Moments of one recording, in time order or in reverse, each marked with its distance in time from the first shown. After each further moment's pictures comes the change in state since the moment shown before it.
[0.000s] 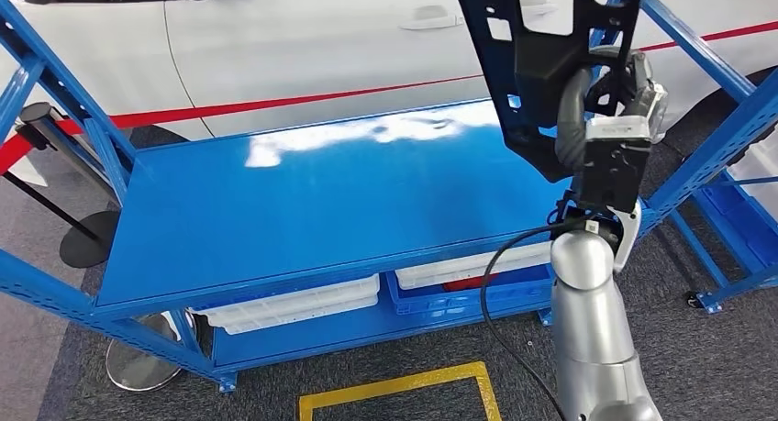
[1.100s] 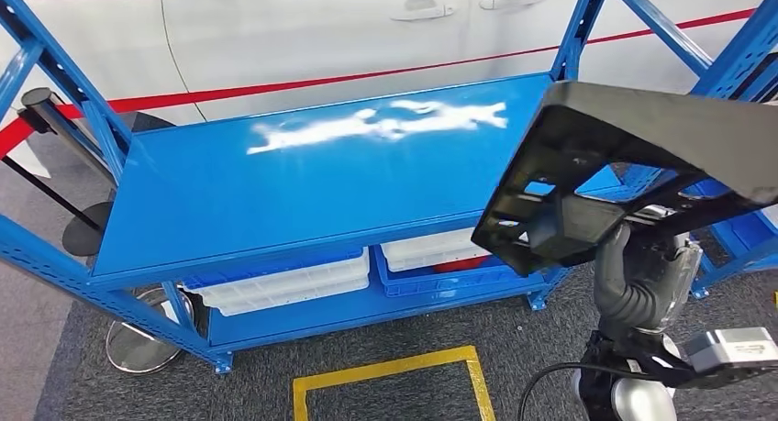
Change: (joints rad) left arm -0.006 0.051 0.014 0.000 0.000 0.029 0.055; right arm 0.565 -0.087 -0.023 -0.327 -0.558 0.125 -0.325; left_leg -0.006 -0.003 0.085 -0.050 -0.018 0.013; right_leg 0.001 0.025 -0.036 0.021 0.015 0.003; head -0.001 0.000
